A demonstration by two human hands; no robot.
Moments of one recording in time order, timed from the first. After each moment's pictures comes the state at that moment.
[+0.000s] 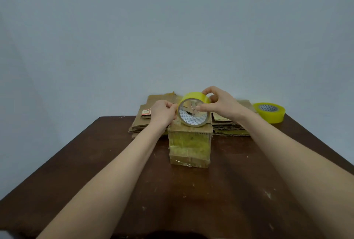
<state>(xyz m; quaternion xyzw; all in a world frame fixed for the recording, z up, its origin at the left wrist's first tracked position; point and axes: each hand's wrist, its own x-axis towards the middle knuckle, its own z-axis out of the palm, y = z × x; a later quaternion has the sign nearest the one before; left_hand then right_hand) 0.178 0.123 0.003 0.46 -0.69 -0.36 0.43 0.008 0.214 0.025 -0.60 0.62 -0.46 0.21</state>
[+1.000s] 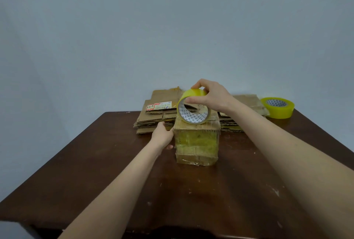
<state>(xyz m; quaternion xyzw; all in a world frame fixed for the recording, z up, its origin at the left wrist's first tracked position) 0.203 0.117 -0.068 0.55 -0.65 -0.43 0.31 0.037 0.189 0.031 -0.63 0.64 -0.42 0.12</state>
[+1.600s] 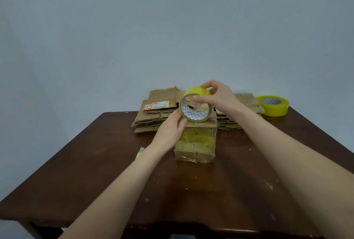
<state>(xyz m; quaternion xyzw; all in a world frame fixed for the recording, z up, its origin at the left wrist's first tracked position) 0.194 0.144 -0.056 0.34 -0.87 -0.18 0.31 0.023 0.210 0.017 -0.54 0.62 -0.53 0.21</state>
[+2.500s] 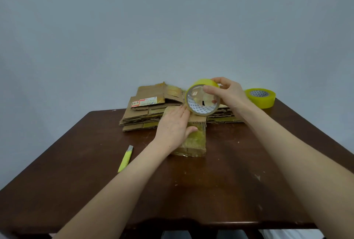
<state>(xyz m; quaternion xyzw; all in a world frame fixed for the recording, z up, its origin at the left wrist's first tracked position) 0.161 0.167 -0.052 0.30 -0.92 0.15 0.17 -0.011 0.241 0.005 -0.46 0.59 -0.62 0.23</state>
